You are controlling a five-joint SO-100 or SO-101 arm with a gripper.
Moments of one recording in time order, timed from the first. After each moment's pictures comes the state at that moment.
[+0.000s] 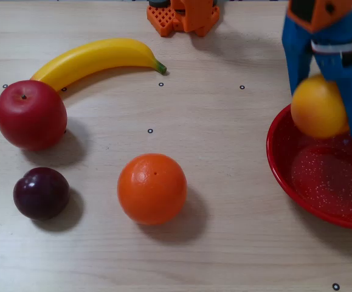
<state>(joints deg) -29.3 65.0 46.1 94.0 2.2</state>
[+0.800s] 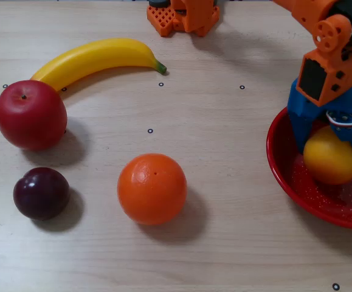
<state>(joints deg) -30.8 50.5 46.1 79.1 -13.2</state>
